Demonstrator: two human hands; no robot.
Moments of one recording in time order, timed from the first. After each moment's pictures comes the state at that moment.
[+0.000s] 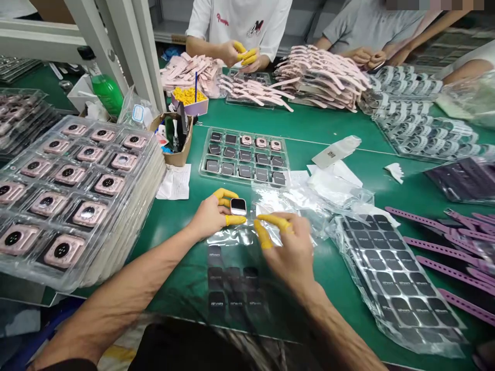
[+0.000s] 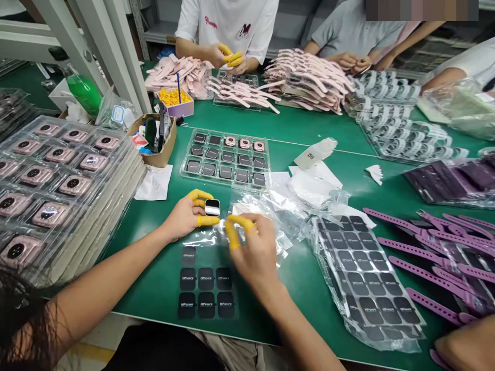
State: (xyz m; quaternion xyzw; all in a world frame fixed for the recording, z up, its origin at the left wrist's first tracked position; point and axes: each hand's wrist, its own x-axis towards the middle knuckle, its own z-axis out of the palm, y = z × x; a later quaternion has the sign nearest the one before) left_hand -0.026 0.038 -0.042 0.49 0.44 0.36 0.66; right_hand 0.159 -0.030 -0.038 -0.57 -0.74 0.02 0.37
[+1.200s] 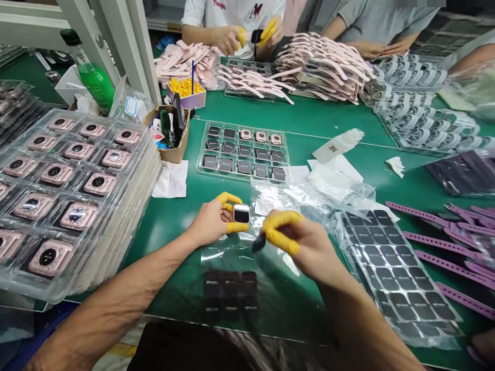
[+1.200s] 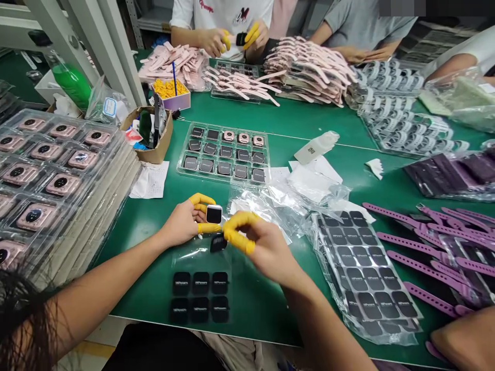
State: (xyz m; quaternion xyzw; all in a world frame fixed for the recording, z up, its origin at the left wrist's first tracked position) left_hand -0.025 0.028 -0.039 0.56 0.44 0.32 0.63; right_hand 0.170 -0.025 0.001 -0.46 -0.61 0.49 0.41
